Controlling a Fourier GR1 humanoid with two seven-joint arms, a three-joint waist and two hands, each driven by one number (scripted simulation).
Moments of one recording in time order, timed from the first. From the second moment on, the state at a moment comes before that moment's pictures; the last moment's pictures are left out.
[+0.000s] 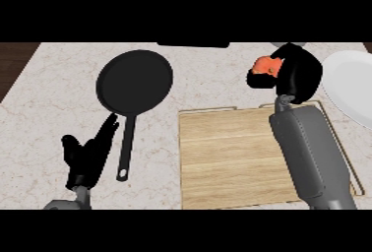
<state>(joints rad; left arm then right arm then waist) -0.02 0.15 -0.13 -1.47 0.14 0.08 0.20 -0.68 -0.11 -0.02 -1.19 1.21 -0.31 0.78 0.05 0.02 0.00</state>
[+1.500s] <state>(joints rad) -0.01 0.13 -0.11 -1.47 0.13 0.06 0.20 -0.78 -0.47 -0.48 -0.58 1.08 -1.08 0.52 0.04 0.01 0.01</state>
